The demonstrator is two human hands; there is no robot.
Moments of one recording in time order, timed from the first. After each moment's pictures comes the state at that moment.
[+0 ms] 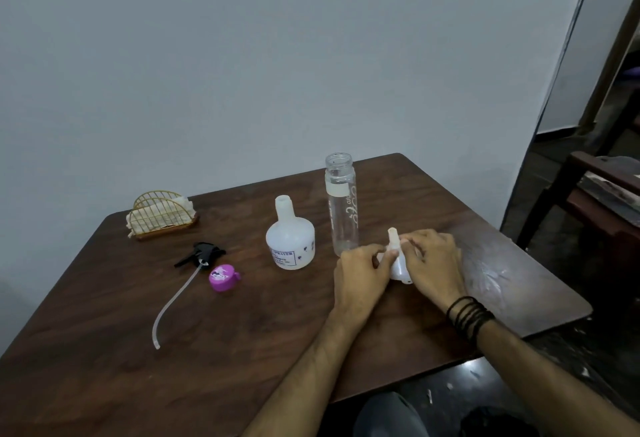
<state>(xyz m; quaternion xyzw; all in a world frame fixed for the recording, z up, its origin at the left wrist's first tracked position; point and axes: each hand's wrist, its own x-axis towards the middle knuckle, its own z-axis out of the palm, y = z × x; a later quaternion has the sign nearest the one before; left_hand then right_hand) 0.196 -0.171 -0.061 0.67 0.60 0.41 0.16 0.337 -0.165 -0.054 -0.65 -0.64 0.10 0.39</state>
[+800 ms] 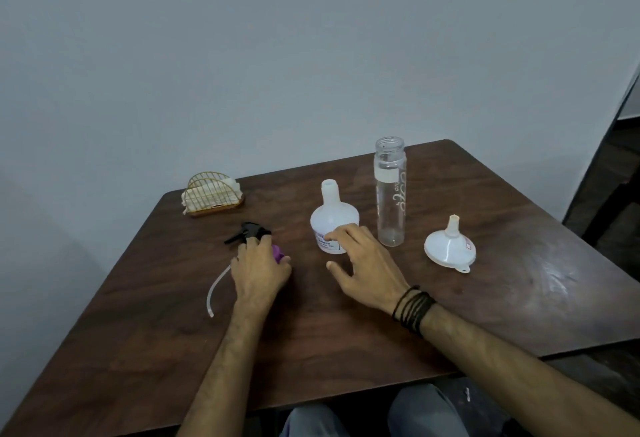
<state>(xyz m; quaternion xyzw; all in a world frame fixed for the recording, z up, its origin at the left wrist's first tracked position) -0.011 -0.198 -0.035 0.53 0.84 0.13 0.00 0.193 -0.174 -0.057 -0.37 -0.85 0.08 0.38</state>
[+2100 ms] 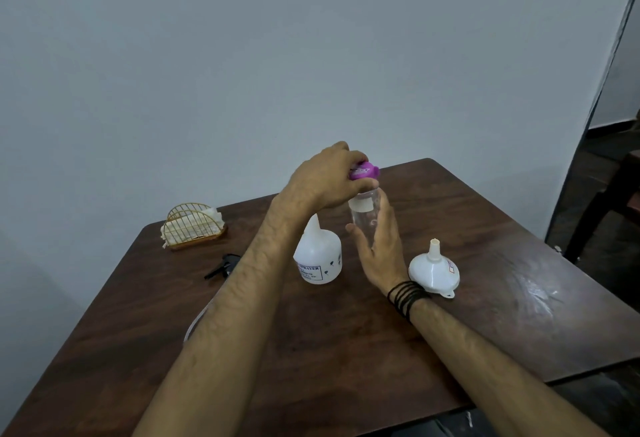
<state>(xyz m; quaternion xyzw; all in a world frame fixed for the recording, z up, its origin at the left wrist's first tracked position) 0.113 -0.106 0.129 0.81 0.56 0.16 -0.01 0.221 -0.104 -0.046 -0.45 -0.65 0.18 0.58</state>
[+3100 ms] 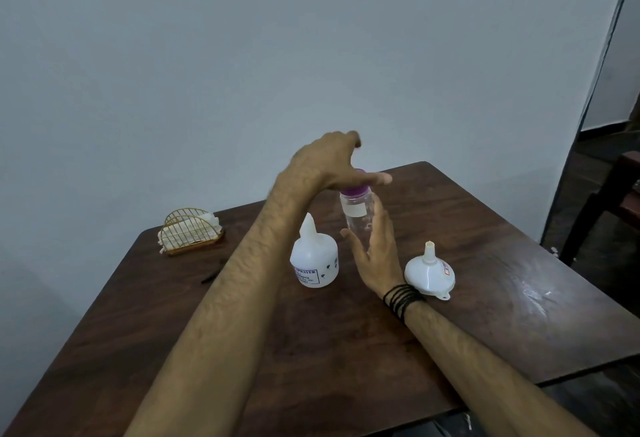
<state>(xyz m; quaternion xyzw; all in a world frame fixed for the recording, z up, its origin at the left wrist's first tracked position) 0.131 -0.103 0.162 0.79 0.61 0.09 0.01 0.221 -0.100 -0.051 -0.46 -0.66 0.17 0.58</state>
